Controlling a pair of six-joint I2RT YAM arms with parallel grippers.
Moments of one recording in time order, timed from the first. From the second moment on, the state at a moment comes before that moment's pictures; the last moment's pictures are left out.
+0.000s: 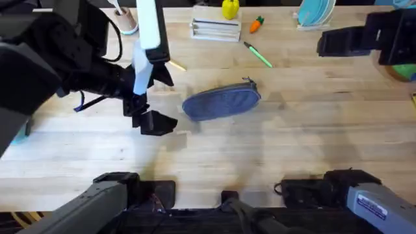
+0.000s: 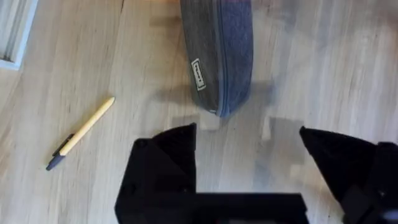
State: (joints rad) left arm 0.00 1.19 0.97 -1.14 0.60 1.35; right arm 0.00 1.00 1.27 -1.11 -0.16 0.00
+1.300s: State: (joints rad) left arm 0.00 1.62 0.97 -0.96 0.91 1.41; right arm 0.00 1.00 1.27 -1.11 -0.16 0.00
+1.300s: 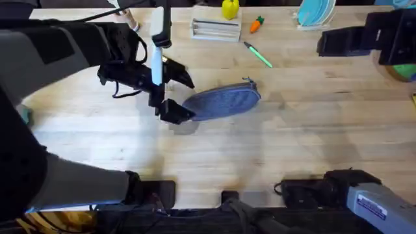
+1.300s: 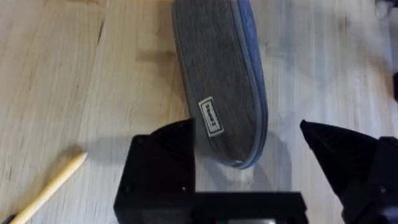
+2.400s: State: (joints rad) left arm 0.00 1.62 0.97 -0.95 0.91 1.41; right arm 0.00 1.00 1.27 -1.11 -0.16 0.00
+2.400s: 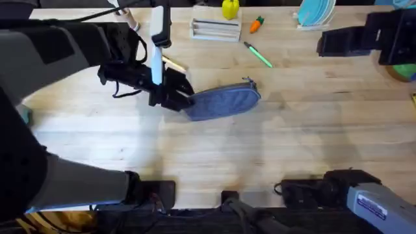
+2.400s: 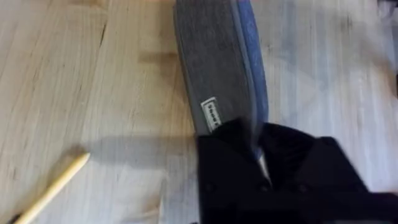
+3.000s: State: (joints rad) left arm 0.00 1.62 0.97 -0.95 0.90 1.41; right arm 0.01 1.04 1.28 -1.11 -0.38 0.06
